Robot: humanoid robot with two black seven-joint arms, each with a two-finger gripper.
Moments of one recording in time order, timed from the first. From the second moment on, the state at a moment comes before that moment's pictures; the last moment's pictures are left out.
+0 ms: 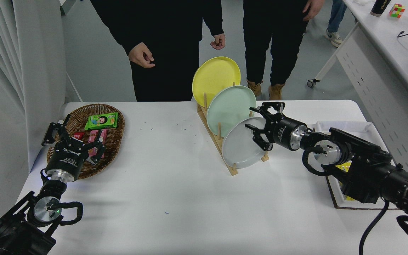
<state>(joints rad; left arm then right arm) -0.38 0.29 -1.22 -0.62 0.18 -0.60 -0.38 0.97 -0.24 0.21 0.66 0.22 0.22 0.02</state>
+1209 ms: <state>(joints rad) -0.38 0.29 -1.22 -0.62 0.18 -0.60 -0.39 0.97 -0.29 0.19 0.72 0.23 0.20 0.02</state>
